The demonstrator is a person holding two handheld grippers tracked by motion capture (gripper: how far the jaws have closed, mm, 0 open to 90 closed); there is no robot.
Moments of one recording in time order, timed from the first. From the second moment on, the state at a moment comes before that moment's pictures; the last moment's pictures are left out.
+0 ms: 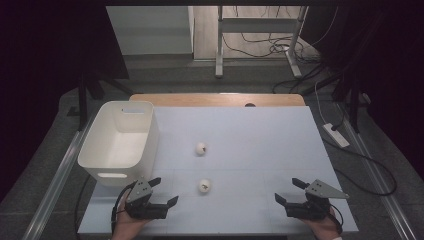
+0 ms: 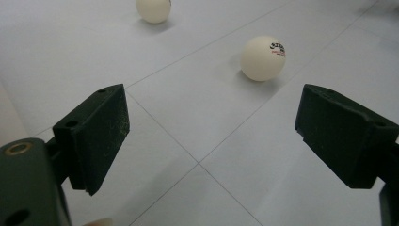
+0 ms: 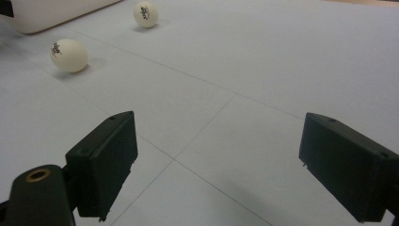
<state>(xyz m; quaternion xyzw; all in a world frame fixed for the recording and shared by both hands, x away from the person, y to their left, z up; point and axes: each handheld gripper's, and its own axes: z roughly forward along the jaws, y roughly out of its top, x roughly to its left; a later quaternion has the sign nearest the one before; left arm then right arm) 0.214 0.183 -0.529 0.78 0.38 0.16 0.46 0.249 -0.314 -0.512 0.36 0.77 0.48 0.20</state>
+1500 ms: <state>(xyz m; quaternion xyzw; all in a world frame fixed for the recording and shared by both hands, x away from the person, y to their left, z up) 0.214 0.162 -0.516 0.80 0.37 0.16 0.45 0.251 -0.309 -0.514 0.36 0.78 0.48 0.19</state>
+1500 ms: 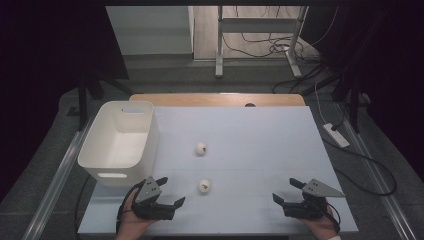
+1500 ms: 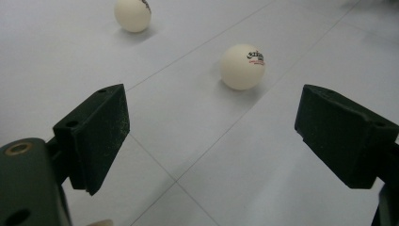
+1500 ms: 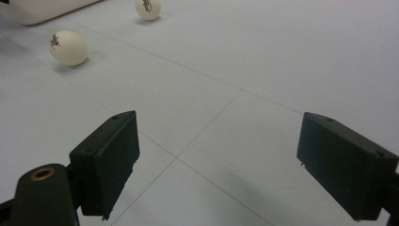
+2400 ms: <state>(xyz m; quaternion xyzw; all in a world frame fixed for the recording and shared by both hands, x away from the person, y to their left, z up) 0.222 0.147 -0.494 0.80 0.37 0.15 0.45 0.253 -0.311 -0.514 0.37 0.78 0.48 0.19</state>
